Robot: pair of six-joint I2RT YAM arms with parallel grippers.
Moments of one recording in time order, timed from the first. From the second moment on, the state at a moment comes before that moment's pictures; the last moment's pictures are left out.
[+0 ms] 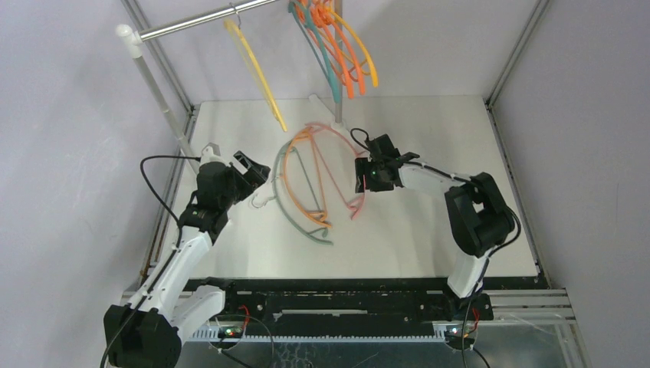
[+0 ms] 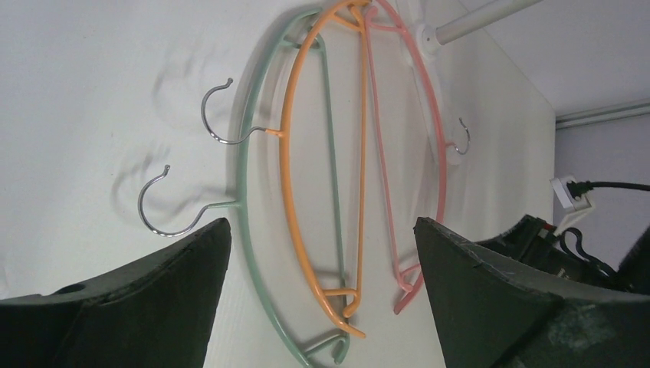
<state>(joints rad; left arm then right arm) -0.18 0.94 0.67 -0.18 -0.02 -0.77 0.49 1.77 1.17 -0.41 -0.04 0.37</state>
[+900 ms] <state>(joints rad) -0.15 0.93 0.62 -0.18 -0.02 -0.77 0.40 1.93 1.11 -0.08 -0.39 0.47</state>
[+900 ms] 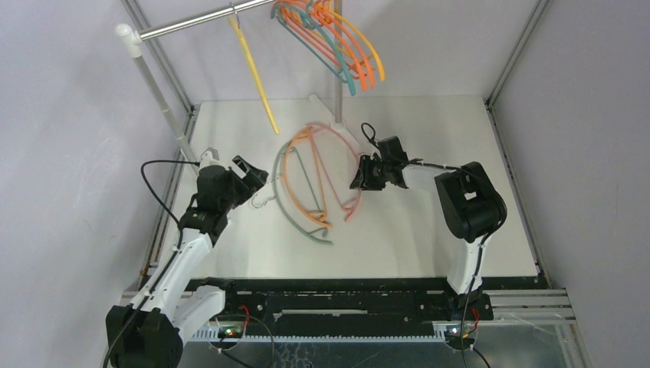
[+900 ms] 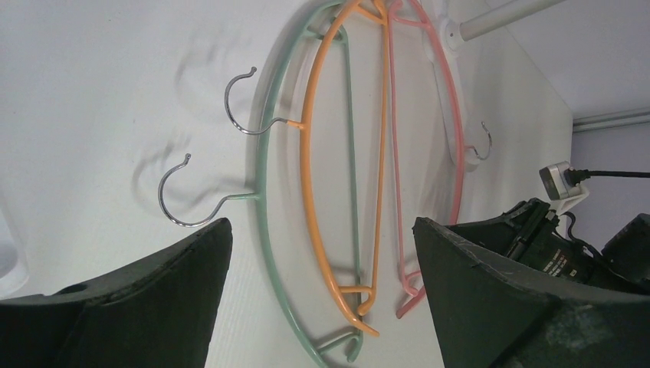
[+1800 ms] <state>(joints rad) -0.15 0.94 0.62 -0.20 -0.01 -0.77 0.55 1.49 1.05 -0.32 -0.07 0.40</state>
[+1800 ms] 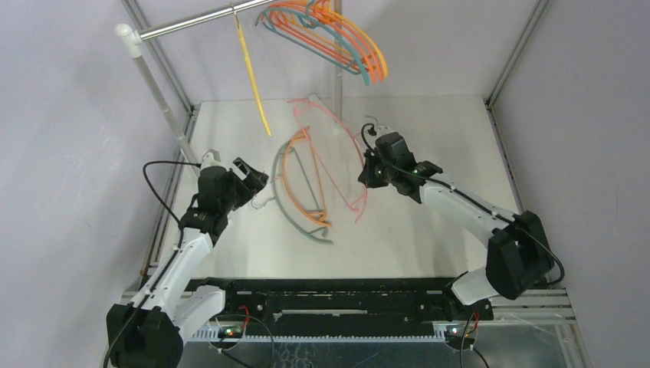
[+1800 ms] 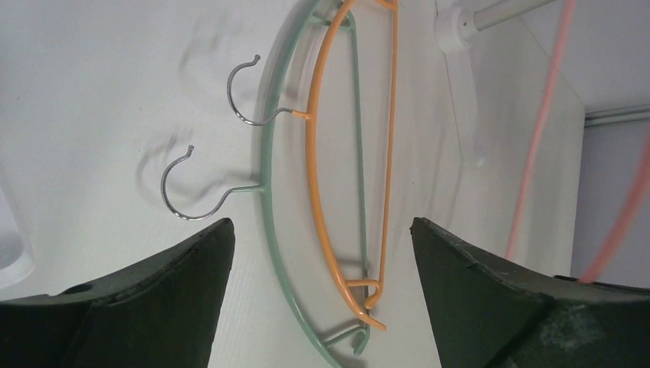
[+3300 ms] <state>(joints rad) -0.26 0.91 0.66 -0.16 -0.02 -0.82 0.73 1.23 1.30 -0.69 -0.51 0.19</state>
